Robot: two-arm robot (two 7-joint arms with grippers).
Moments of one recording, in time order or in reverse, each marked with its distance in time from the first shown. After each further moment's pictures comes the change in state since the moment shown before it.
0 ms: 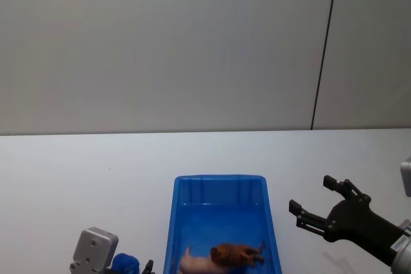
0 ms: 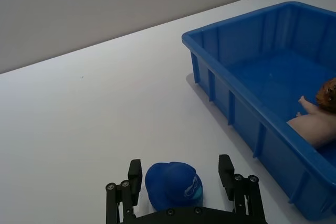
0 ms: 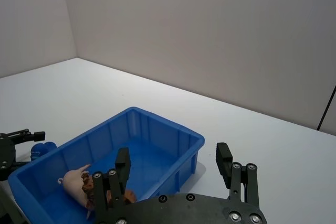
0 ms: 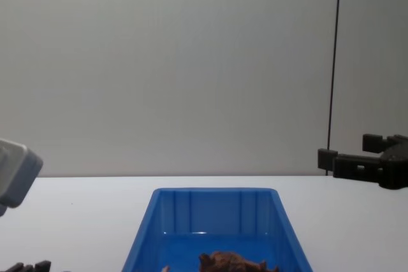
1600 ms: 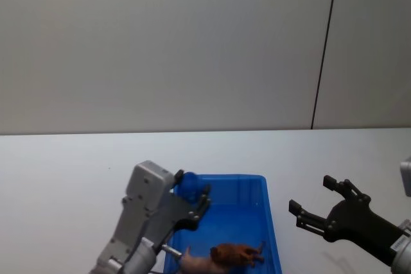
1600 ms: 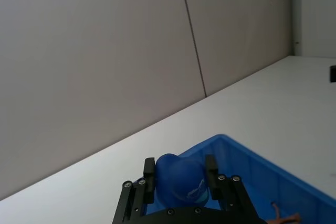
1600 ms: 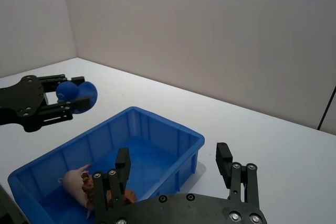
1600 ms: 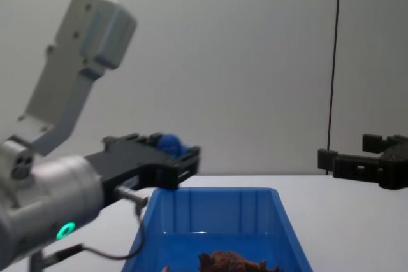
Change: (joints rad) left arm -0.171 -0.150 0.004 -0.025 0.174 -0.059 -0.193; right arm 0.000 0.000 0.000 0.000 0.000 0.000 0.000
